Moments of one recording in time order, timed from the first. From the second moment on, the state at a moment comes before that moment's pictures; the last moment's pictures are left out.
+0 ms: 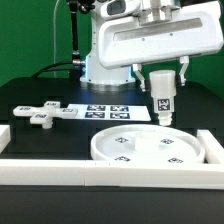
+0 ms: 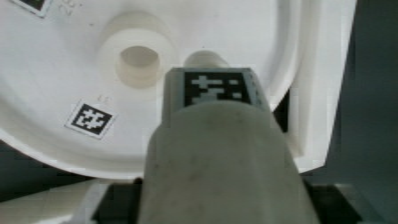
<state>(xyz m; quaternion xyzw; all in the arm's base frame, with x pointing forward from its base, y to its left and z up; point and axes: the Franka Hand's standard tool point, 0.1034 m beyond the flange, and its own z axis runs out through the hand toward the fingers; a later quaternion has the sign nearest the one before) 0.564 0.057 0.117 -0.98 0.10 -0.17 0.08</state>
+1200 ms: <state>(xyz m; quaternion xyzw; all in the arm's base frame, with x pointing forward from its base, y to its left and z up) 0.568 0.037 0.103 -0.98 0.01 -0.18 0.04</state>
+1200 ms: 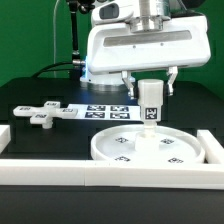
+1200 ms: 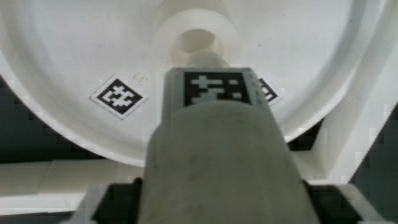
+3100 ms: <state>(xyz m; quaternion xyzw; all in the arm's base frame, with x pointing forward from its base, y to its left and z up) 0.565 0.033 0.082 -0.98 0.01 -0.19 0.04</state>
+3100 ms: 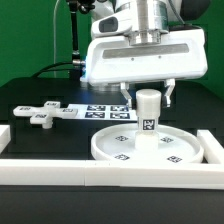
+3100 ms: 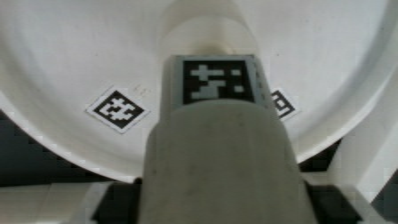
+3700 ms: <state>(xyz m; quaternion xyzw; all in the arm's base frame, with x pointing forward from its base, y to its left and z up) 0.567 0.032 0.087 -0.98 0.01 -0.19 0.04</state>
